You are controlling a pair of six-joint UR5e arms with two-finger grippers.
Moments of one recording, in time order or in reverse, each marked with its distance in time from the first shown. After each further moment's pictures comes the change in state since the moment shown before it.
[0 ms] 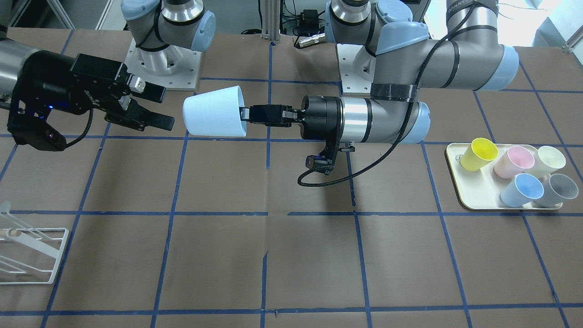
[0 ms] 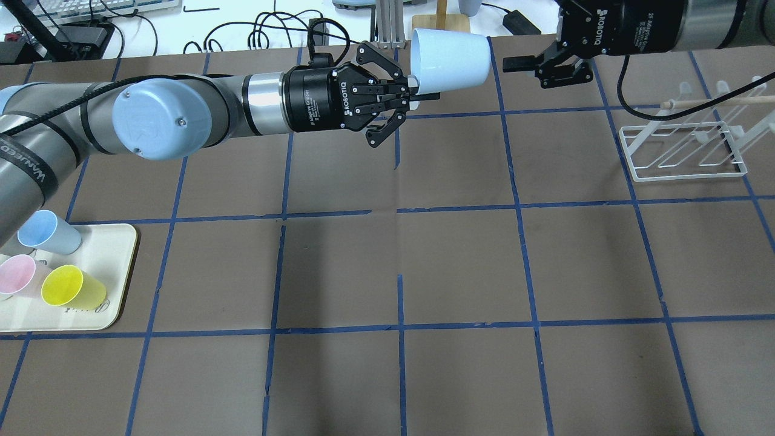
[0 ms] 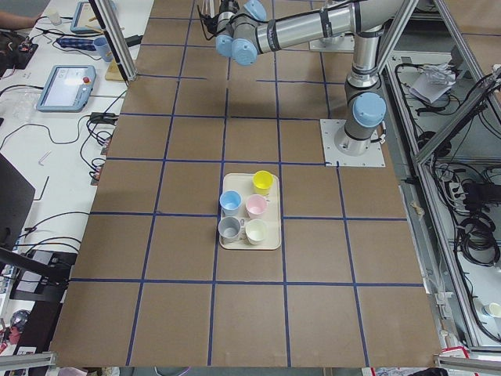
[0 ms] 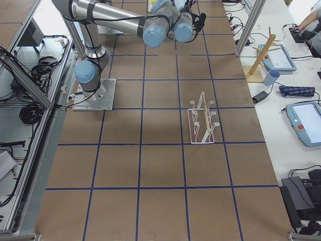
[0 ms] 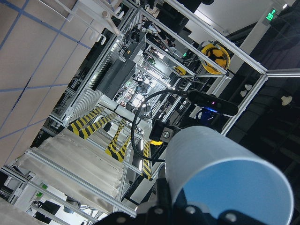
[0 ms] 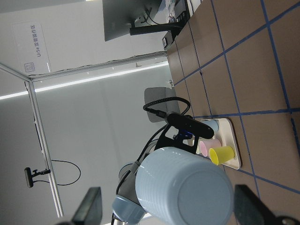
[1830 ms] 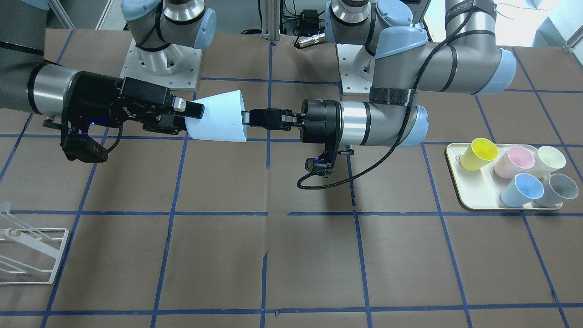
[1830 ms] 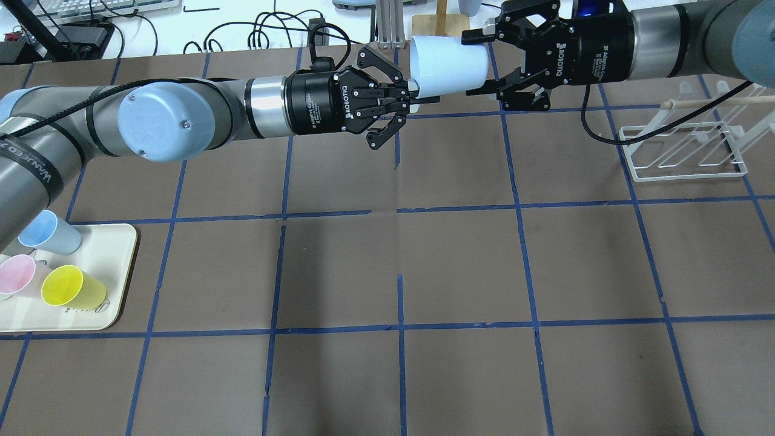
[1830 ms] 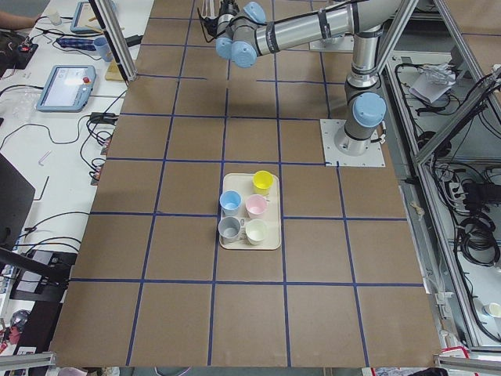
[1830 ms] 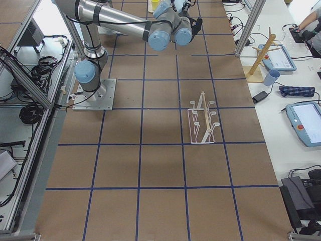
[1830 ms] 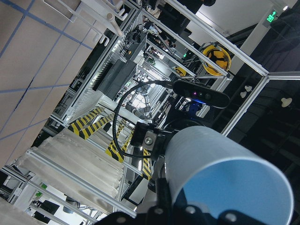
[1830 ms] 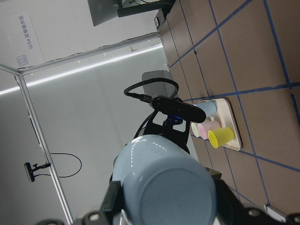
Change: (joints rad) left arm 0.000 -0.010 -0.003 0.005 -0.002 0.001; right arm 0.057 0.031 0.044 0.004 0.006 0.013
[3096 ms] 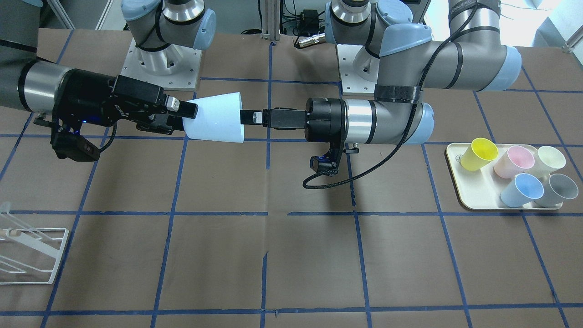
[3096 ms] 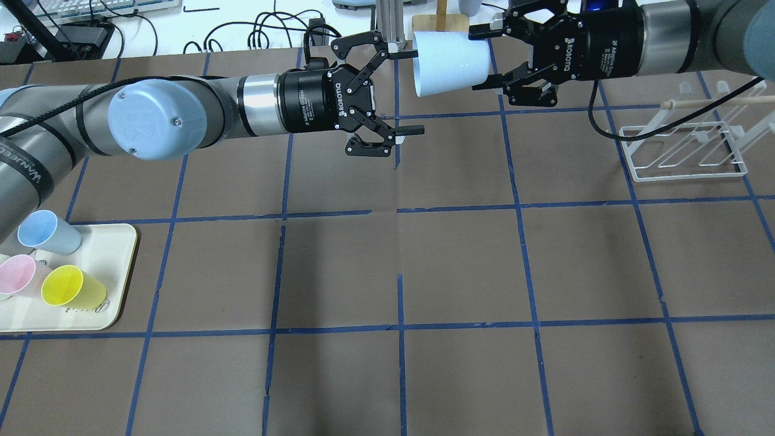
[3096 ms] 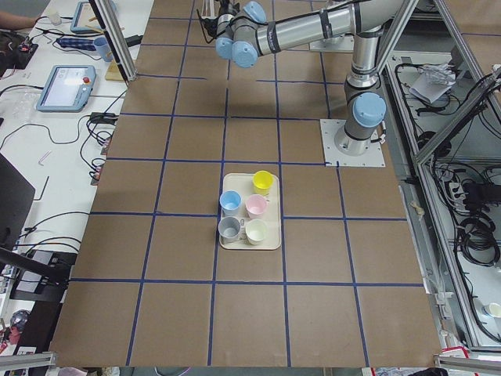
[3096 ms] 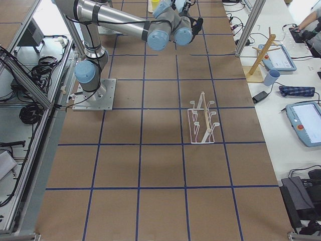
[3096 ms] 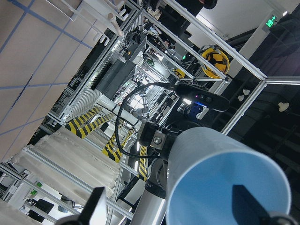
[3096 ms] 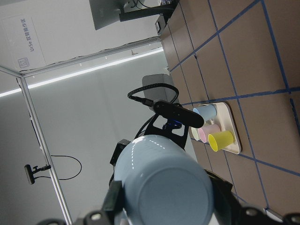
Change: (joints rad) left arm 0.027 0.013 0.000 -0.012 0.034 -0.060; right arm -0.015 -0.006 -0.010 -0.001 -0.006 0.001
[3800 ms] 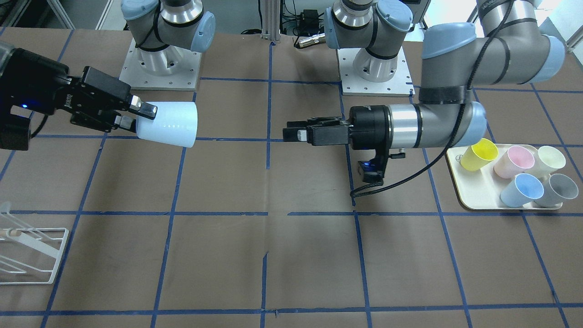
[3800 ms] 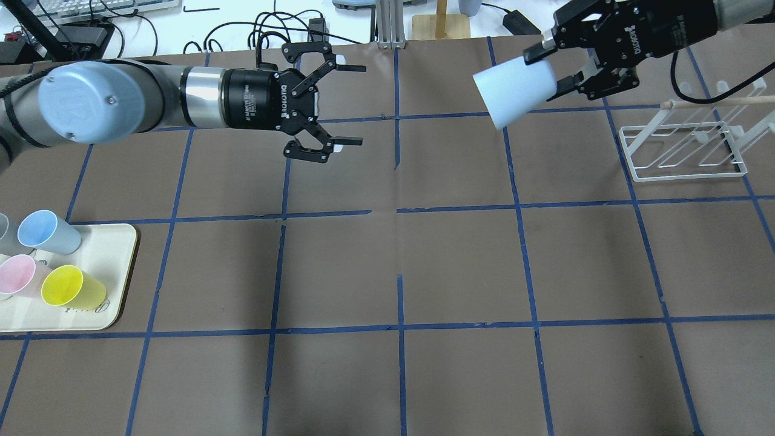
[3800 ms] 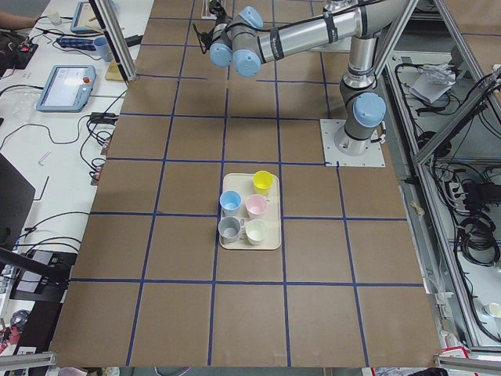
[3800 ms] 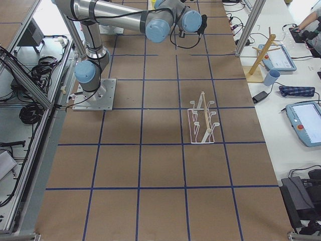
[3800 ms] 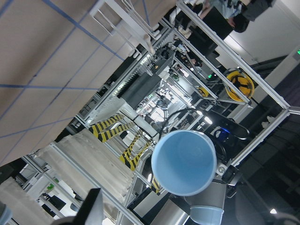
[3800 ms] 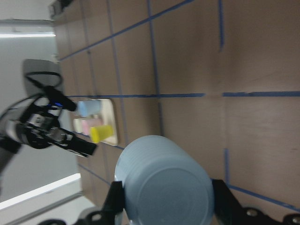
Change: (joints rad) left arm 0.170 0.017 0.040 -0.010 0.323 -0.121; right arm -0.064 0.004 -0.177 -0.135 -0.566 0.044
